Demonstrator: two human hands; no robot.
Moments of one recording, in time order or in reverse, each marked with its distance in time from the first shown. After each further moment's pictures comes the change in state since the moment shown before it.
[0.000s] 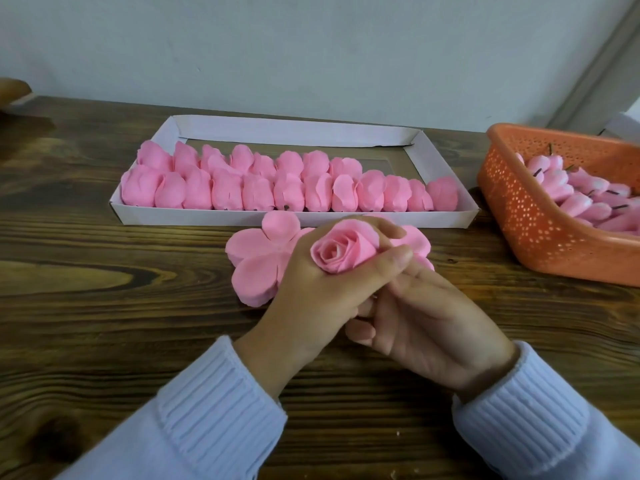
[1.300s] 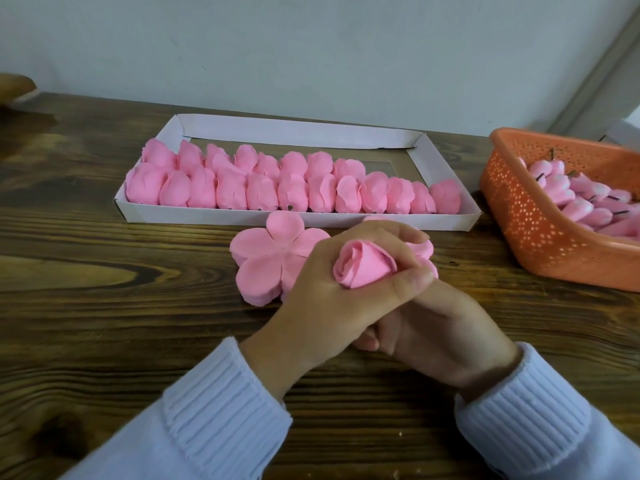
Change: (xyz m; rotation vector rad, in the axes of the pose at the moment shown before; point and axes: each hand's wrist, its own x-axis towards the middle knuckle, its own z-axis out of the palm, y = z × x) left_hand -0.002 0.004 0.002 0.101 -0.095 0.093; right_hand 0.001 0.000 -0.005 -0.180 -0.091 0.026
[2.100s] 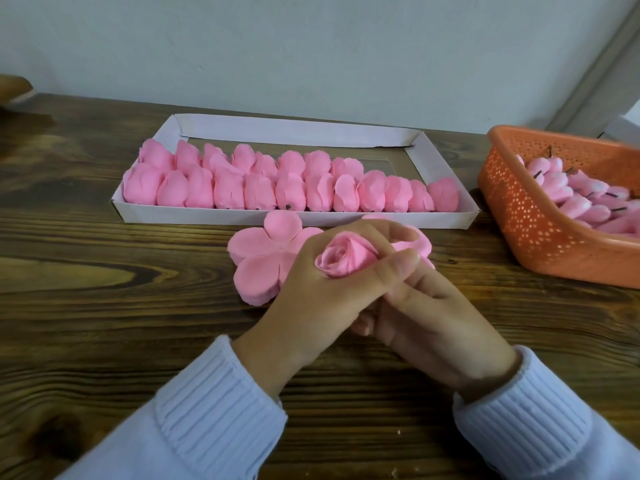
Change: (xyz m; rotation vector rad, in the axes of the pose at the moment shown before) left_hand -0.002 0.003 -0.003 -0.050 0.016 -0.130; right_hand -0.002 0.003 0.007 -0.079 0.196 -0.122
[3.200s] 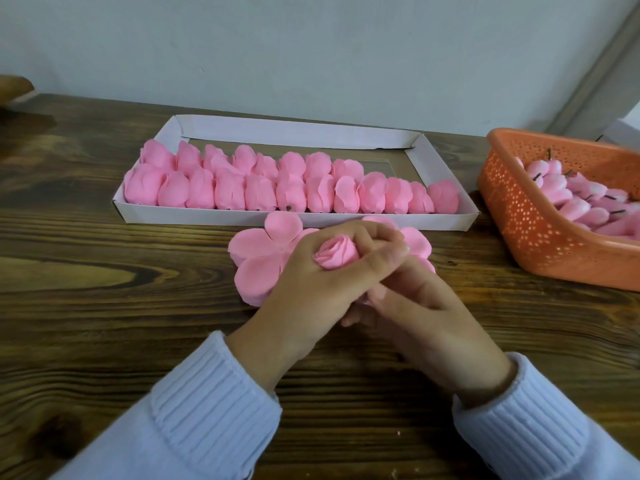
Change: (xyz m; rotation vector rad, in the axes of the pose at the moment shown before) left_hand 0.004 0.001 -0.004 0.063 0.056 -0.066; right_hand -0.002 0.002 0.002 -0.215 0.001 -0.128
